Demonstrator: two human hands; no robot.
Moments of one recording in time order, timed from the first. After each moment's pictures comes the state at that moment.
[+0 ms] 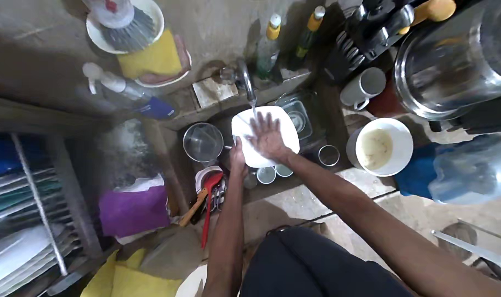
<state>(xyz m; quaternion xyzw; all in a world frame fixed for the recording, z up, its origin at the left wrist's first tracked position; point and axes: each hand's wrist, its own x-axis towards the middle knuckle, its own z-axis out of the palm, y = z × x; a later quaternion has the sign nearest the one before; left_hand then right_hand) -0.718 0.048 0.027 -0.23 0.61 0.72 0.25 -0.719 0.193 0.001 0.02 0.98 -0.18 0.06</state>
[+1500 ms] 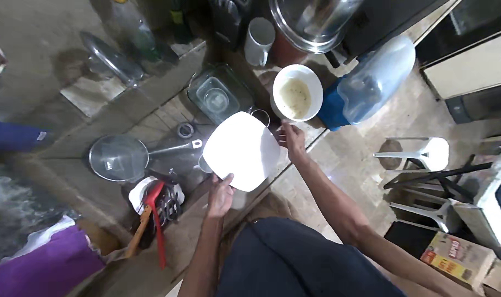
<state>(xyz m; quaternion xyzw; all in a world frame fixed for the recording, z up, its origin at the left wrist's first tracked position) -0.538 0.057 0.059 -0.18 0.49 0.71 0.46 -0.461 0.326 0.061 0.56 0.55 -0.60 -0.15</state>
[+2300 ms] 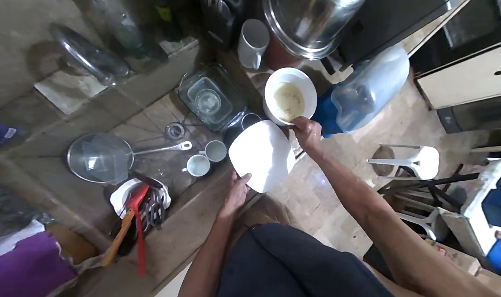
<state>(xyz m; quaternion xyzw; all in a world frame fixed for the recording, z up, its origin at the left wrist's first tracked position) -0.491 0.130 0.034 -0.16 0.50 0.67 0.53 -0.421 0.433 0.057 0.28 0.95 -0.14 -0.09</state>
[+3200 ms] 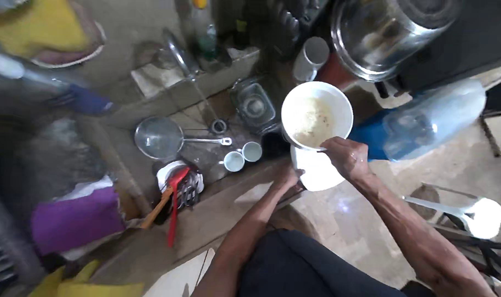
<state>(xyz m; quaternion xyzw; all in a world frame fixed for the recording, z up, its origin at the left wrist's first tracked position) -0.516 0.209 0.047 0.14 0.72 0.35 0.59 -0.444 0.378 0.148 0.05 0.98 -0.17 -0.09</state>
